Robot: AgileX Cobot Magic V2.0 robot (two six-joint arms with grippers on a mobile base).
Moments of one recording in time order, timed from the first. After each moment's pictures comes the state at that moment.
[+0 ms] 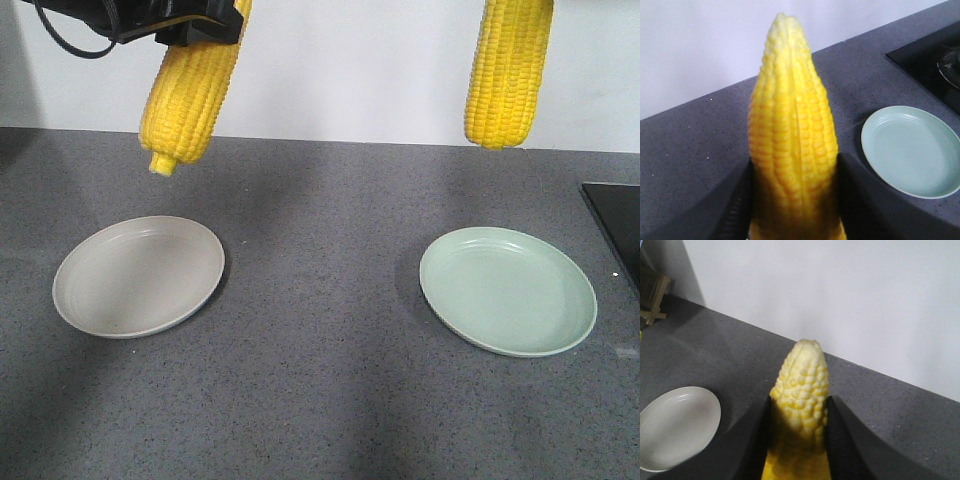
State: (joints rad) left arm -0.40 1.58 -1.92 -0.23 1.02 0.14; right arm 0.09 1.51 -1.97 0.40 1.07 -0.30
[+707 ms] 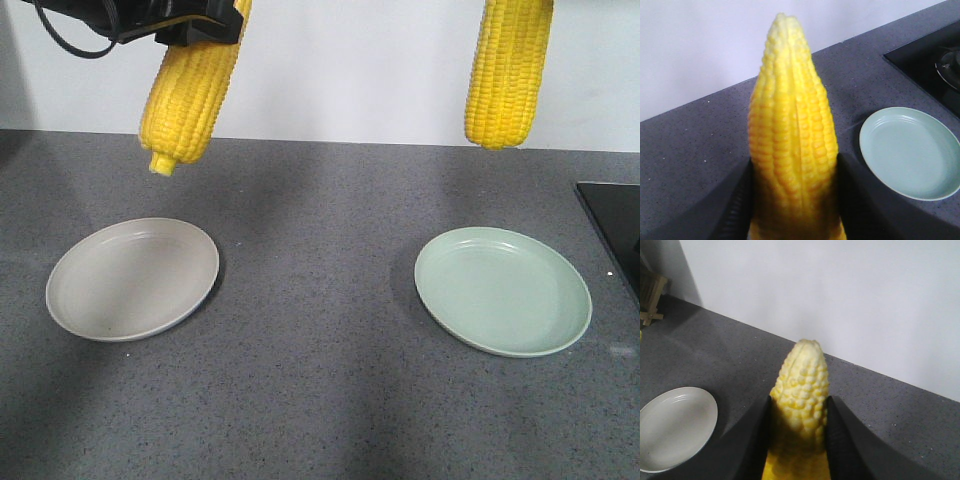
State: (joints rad) left arm -0.40 1.58 -1.92 -0.23 1.02 0.14; right arm 0.09 1.51 -1.97 0.40 1.07 -0.30
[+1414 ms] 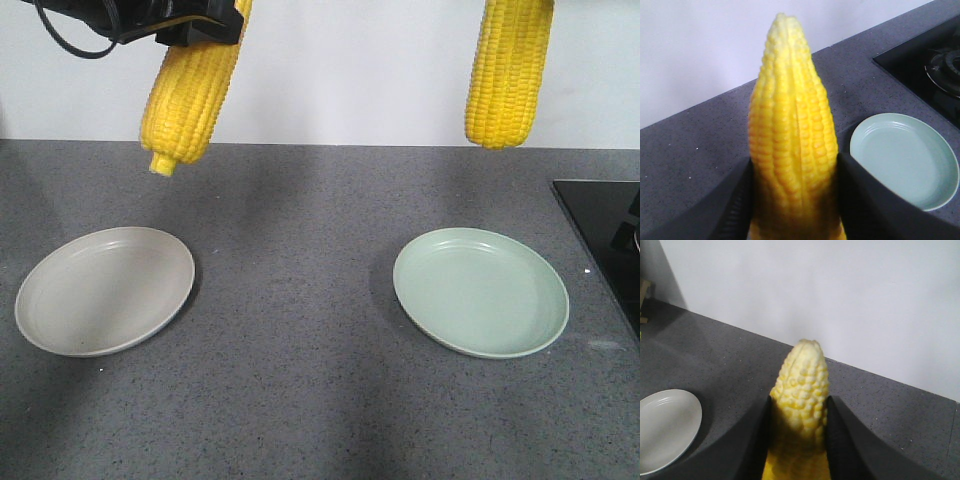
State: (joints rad) left arm -0.40 1.58 -1.92 -0.23 1.02 0.14; right arm 0.09 1.51 -1.97 0.40 1.07 -0.30
